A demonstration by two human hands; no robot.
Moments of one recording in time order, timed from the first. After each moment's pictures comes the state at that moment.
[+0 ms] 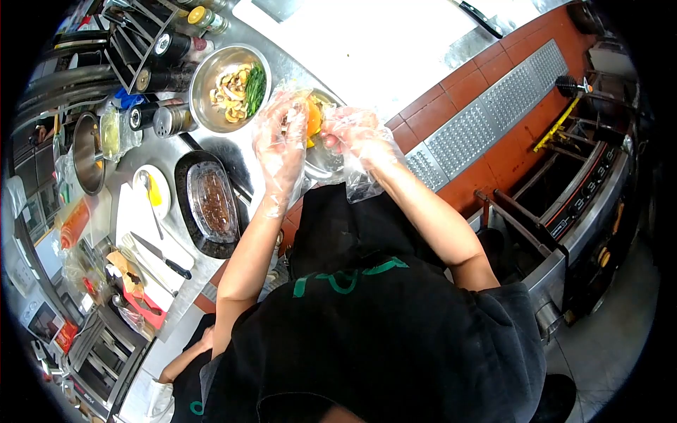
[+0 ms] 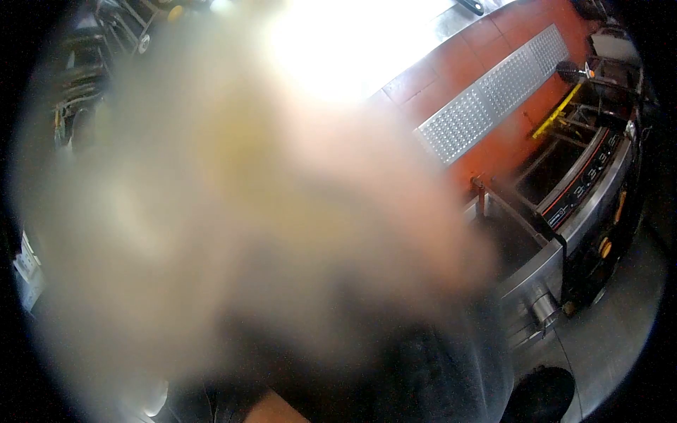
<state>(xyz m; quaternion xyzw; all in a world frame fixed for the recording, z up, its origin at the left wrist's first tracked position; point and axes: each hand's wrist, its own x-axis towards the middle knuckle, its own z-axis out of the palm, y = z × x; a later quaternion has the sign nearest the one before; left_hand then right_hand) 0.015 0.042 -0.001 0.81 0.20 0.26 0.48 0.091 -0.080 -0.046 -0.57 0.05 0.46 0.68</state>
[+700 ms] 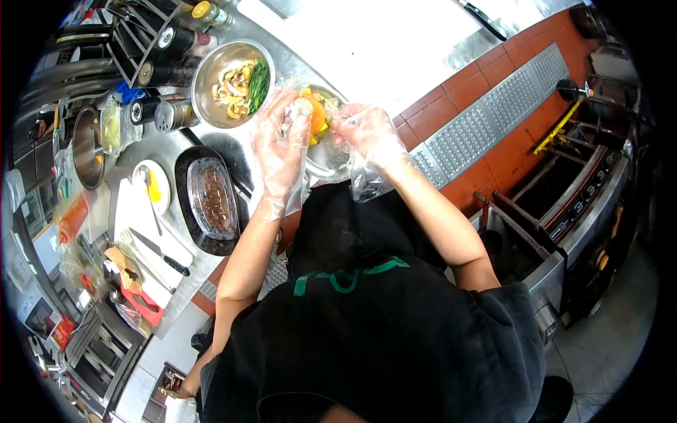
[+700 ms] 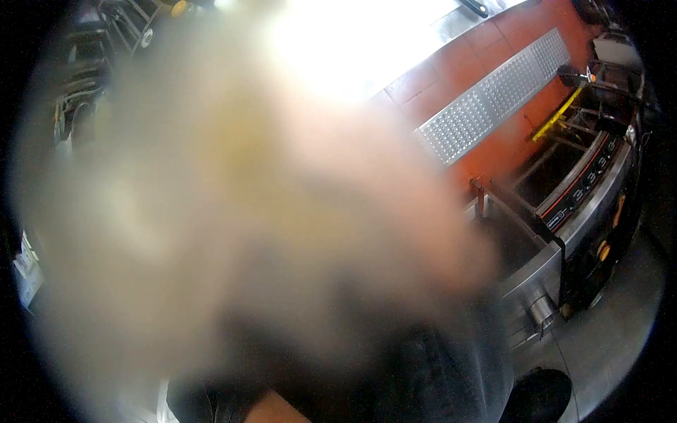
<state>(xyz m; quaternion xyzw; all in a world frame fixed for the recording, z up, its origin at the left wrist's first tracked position) 0.008 0.046 0.011 0.84 0.19 0.23 0.45 0.098 -0.090 -0.032 -0.70 -0.09 0.40 0.59</state>
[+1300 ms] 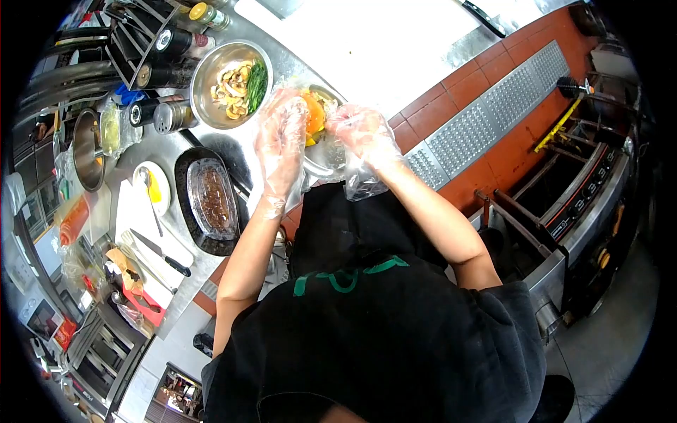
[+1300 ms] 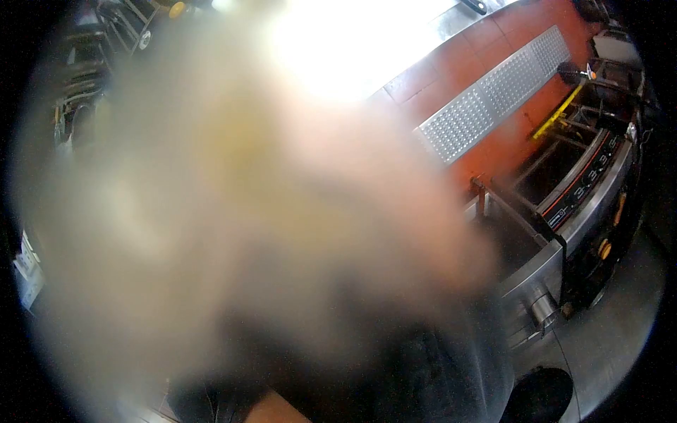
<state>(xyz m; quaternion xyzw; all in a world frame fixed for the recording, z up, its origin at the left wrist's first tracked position) 0.007 0.048 0.001 0.83 0.18 0.22 0.48 0.086 -0.087 -0.040 -0.66 -0.06 0.38 0.65</state>
